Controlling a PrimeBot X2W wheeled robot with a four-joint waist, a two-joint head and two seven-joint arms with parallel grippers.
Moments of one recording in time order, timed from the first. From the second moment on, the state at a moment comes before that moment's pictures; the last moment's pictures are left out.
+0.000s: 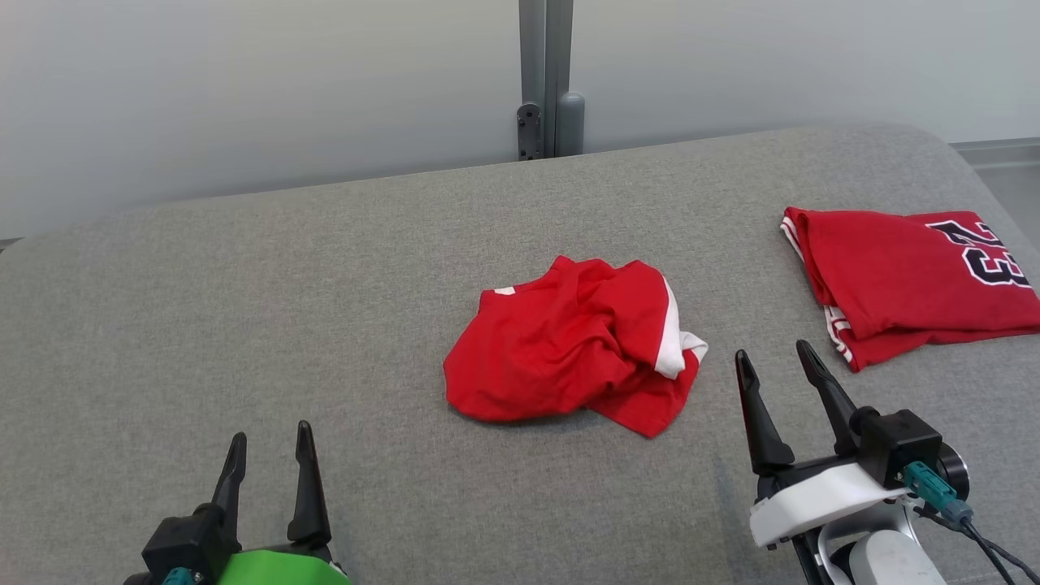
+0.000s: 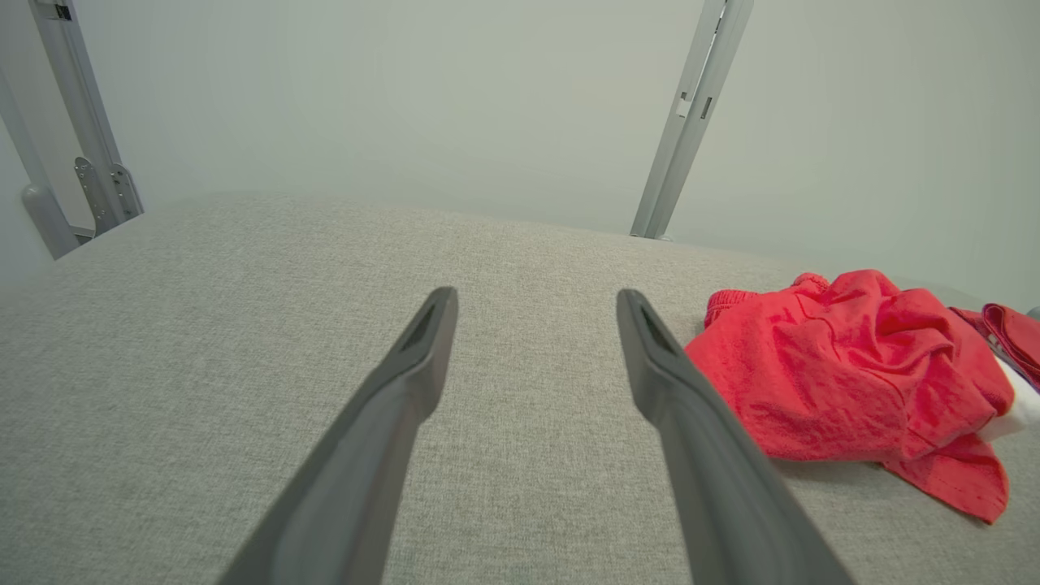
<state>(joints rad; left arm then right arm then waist) 0.07 0.14 -0.19 0.12 -0.41 0.11 -0.26 -0.05 -0.05 0.09 0.16 0.15 0.13 -0.26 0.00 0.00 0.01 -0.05</state>
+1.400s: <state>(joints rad) -0.02 0.06 -0.16 0.21 -0.36 0.02 -0.26 -0.52 -0.17 0.14 0.66 0.42 0.13 0.13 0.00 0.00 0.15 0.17</state>
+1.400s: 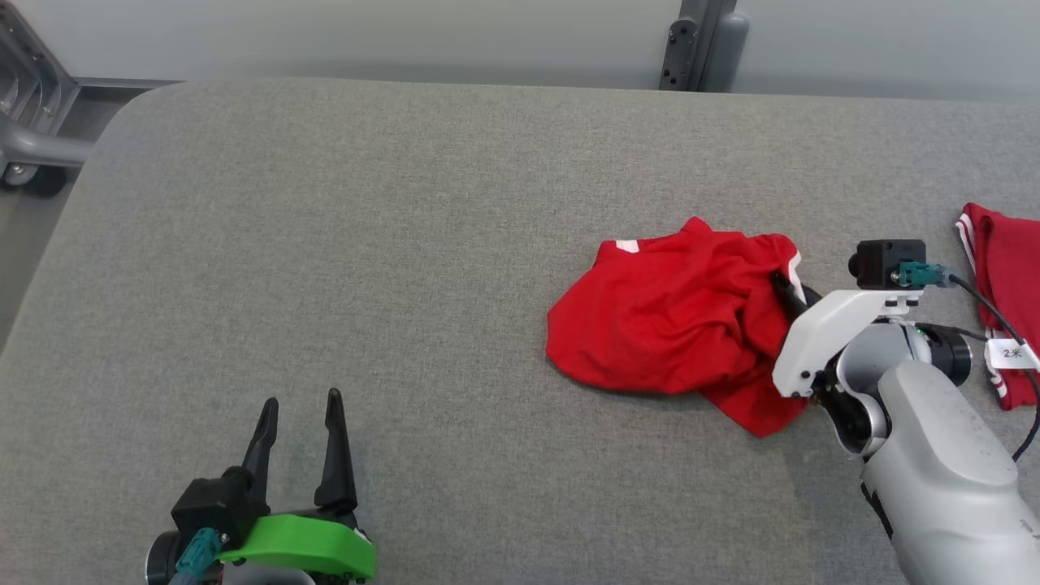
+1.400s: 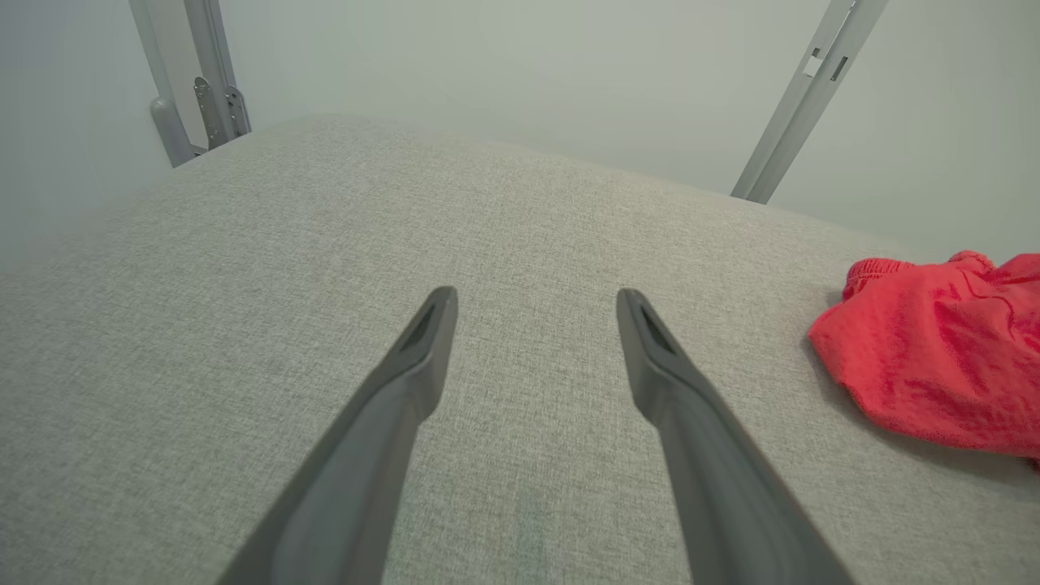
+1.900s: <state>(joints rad) 0.01 0.06 -0.16 0.22 -0.34 0.00 -0.26 -0.72 -0.21 0.21 0.54 0.36 0.13 -0.11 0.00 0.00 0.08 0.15</state>
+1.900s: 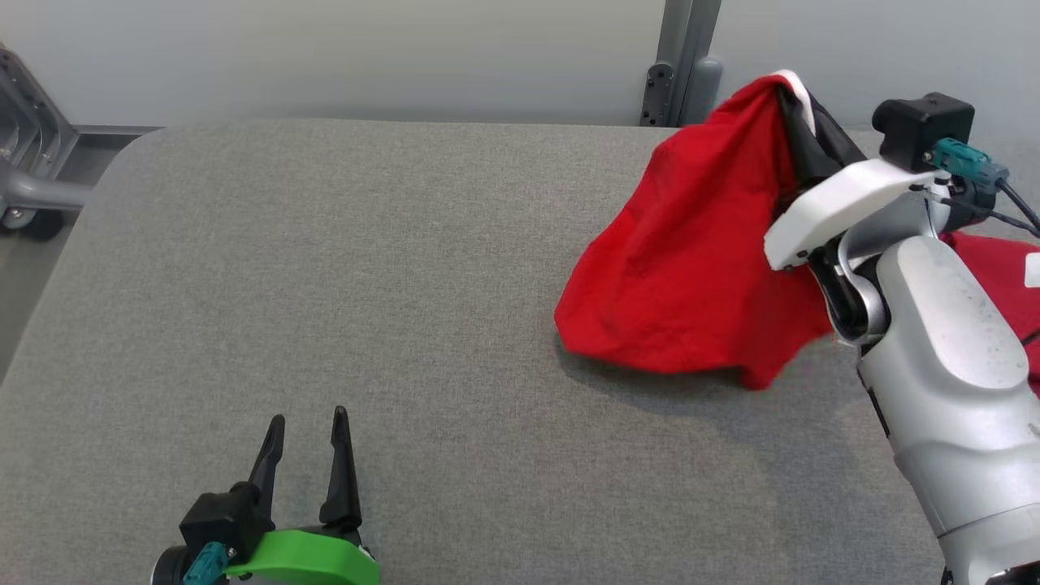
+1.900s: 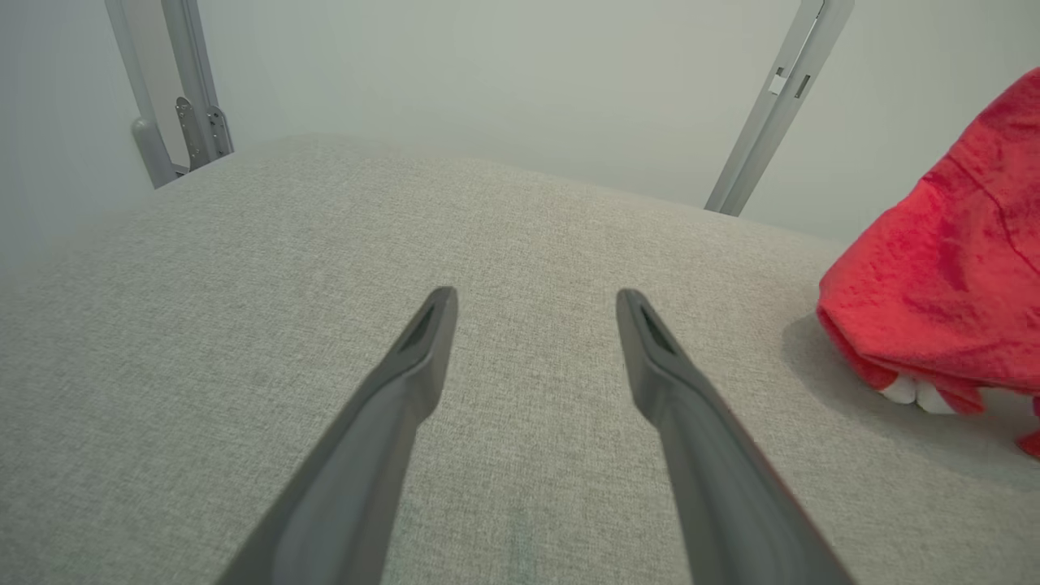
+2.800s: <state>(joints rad) 0.01 0.05 -0.18 0.23 -0.33 0.00 -0.26 -0.51 -0.05 0.92 0.63 0.48 0.13 -0.16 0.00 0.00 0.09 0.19</state>
